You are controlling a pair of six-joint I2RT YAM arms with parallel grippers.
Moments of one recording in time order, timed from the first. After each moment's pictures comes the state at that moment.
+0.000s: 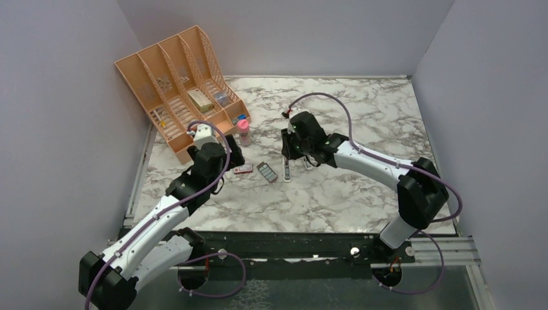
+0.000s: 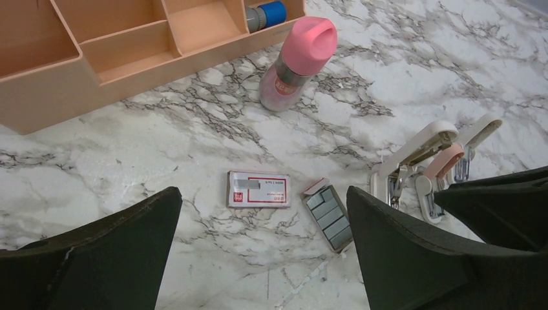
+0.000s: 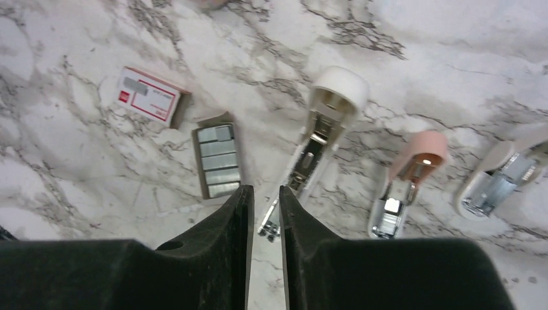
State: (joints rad) left arm -0.58 0.85 0.65 -0.28 -0.48 -0.60; right arm 0.75 1.62 1.17 -0.26 0.06 0.28
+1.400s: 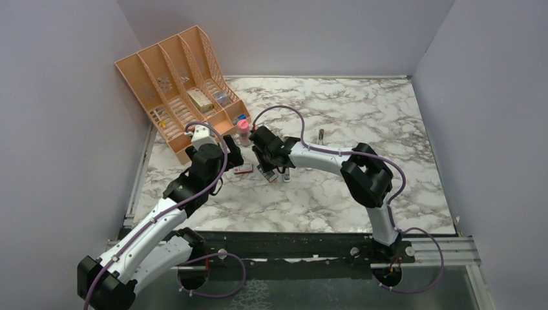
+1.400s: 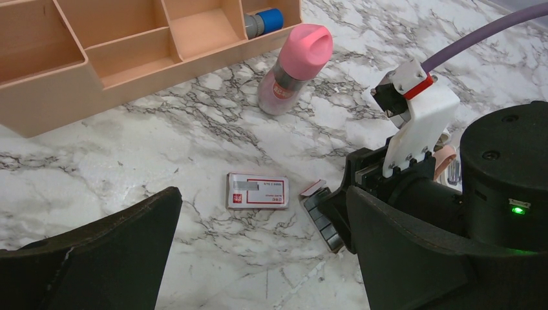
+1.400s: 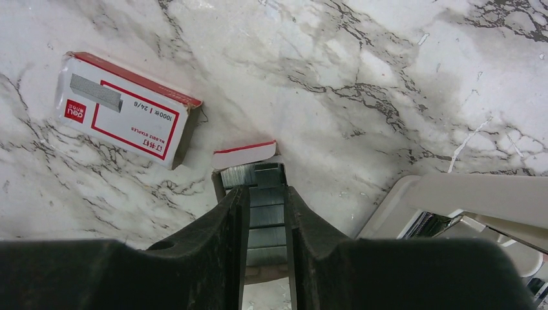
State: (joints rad) left arm -0.58 0.82 0.65 -0.29 -0.48 -0.58; right arm 0.93 2.07 1.50 -0.40 0.19 0.35
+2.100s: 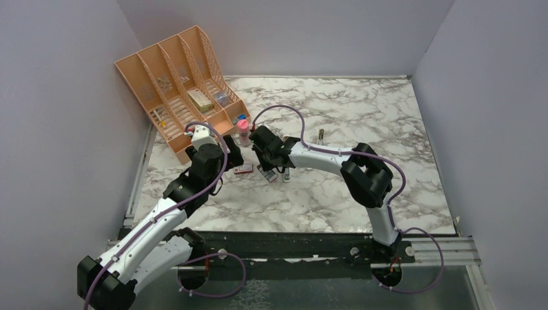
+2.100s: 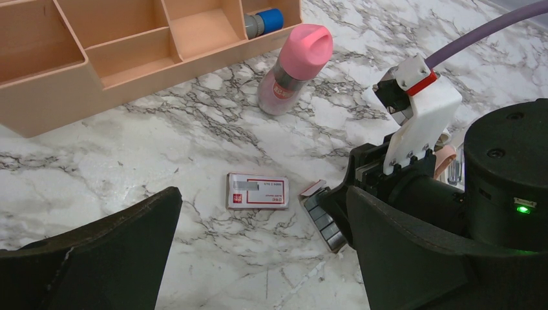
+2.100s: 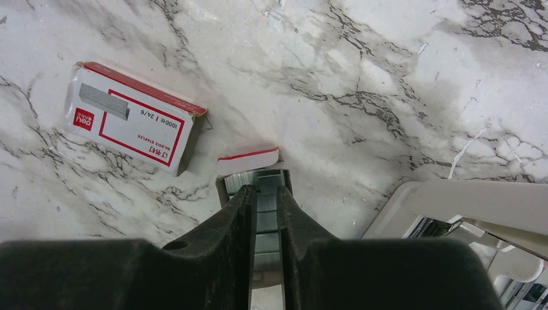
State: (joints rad) left arm -0.58 0.82 0.65 -0.29 -0.48 -0.58; right arm 0.93 2.07 1.50 -0.38 0.20 0.35
